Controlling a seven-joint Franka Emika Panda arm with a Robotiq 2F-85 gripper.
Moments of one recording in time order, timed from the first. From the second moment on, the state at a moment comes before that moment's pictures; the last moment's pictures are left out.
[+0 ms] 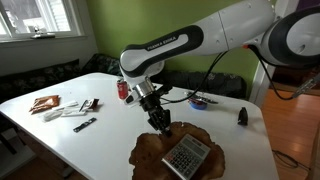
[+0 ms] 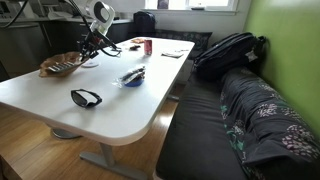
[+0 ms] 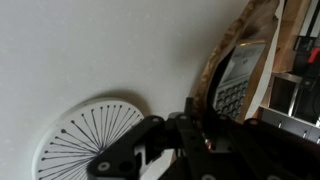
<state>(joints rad) 0.35 1.29 0.23 -0.67 0.03 1.30 -1.26</state>
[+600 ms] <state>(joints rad) 0.32 1.21 0.21 -0.76 0.03 1.35 -1.29</state>
